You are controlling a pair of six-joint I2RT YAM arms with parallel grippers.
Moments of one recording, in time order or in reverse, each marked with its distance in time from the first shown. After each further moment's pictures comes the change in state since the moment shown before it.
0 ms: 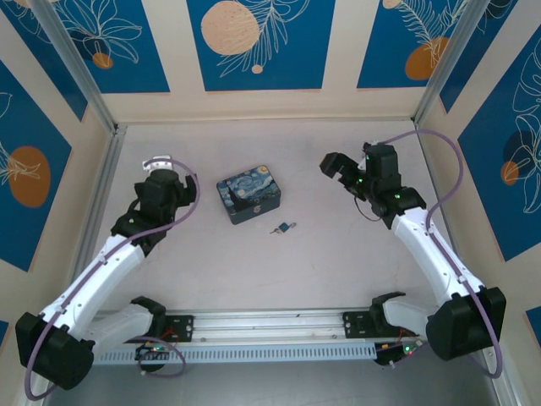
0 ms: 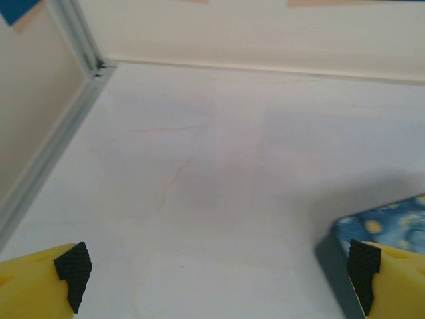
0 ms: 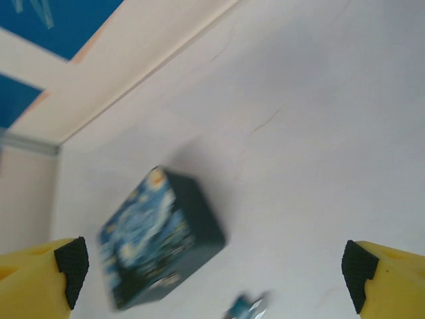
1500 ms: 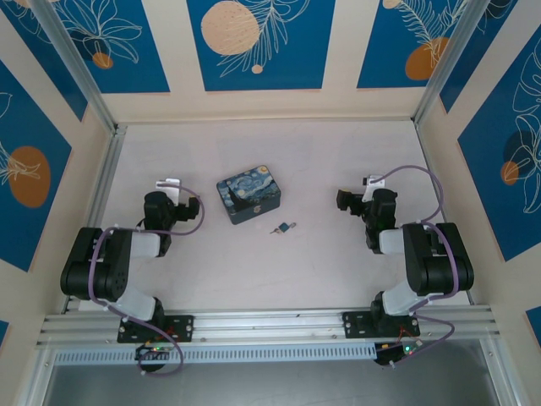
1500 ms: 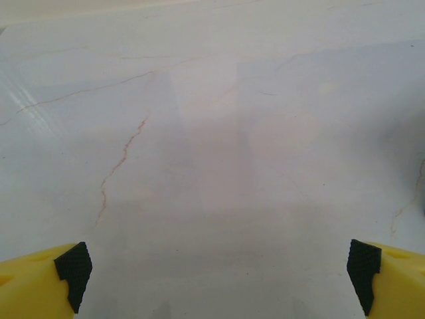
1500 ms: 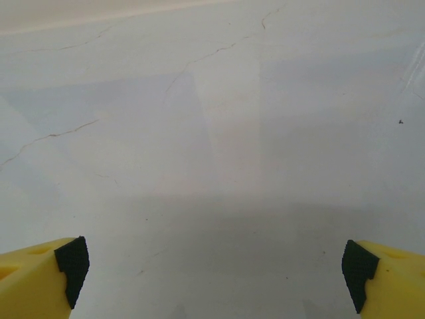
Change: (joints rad) left arm 0.319 0.546 -0.404 1.043 0.501 0.330; right arm -0.220 0.399 -0.596 1.162 0.031 -0.586
